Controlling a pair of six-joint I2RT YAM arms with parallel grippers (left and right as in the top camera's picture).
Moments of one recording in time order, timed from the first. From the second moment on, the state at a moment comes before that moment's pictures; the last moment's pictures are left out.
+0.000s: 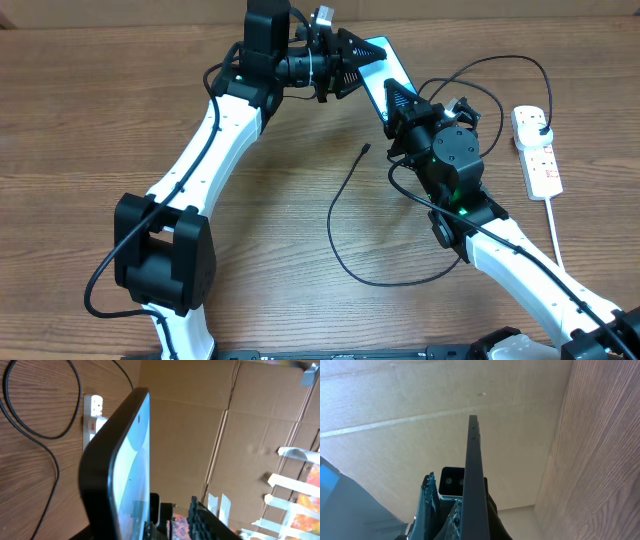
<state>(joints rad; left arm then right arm) -0.34 1.96 1.67 -0.08 1.00 -1.35 0.42 1.38 0.76 0.54 0.06 1.75</state>
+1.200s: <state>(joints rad) -0.35 1.96 1.67 -0.18 1.02 -1.26 0.42 1.38 0.78 0.50 -0.02 1.75</state>
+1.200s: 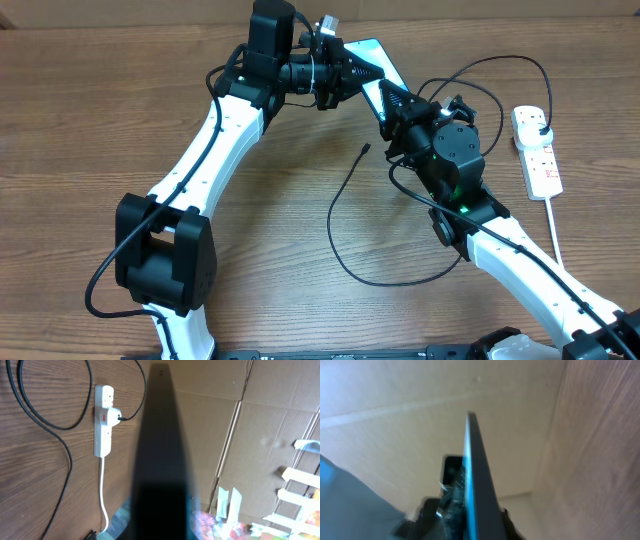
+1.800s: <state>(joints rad) -0.22 1.96 1.67 -0.53 1.02 -0.85 0.38 1.38 0.78 0.25 -0.16 1.53</state>
